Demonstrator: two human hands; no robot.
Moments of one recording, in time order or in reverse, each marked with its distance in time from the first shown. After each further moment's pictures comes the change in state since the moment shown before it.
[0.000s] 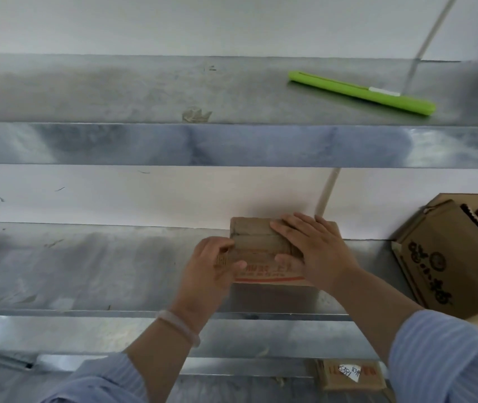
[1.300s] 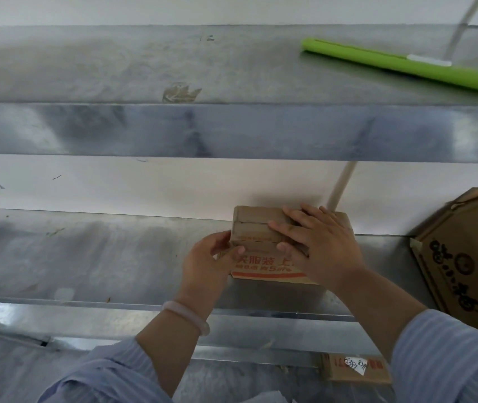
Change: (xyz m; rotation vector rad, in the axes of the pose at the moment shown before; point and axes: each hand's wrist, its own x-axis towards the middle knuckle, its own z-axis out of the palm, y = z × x) left_hand 0.015 0.014 0.013 -0.175 0.081 -0.366; right_hand 0.013 -0.003 0.008 0.040 0.110 0.029
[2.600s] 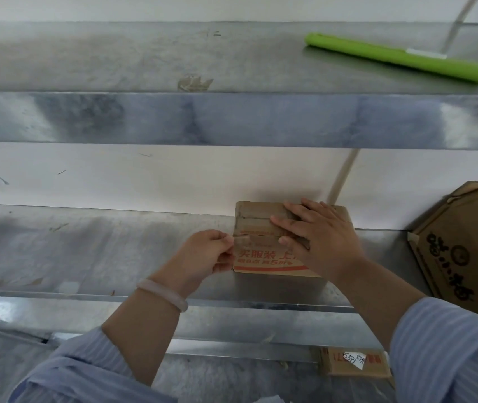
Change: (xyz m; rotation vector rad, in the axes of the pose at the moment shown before) left_hand 0.006 0.029 -0.028 -0.156 -0.337 -0.407; right_hand -0.003 -0.001 -0.003 -0.022 -0.052 0.014
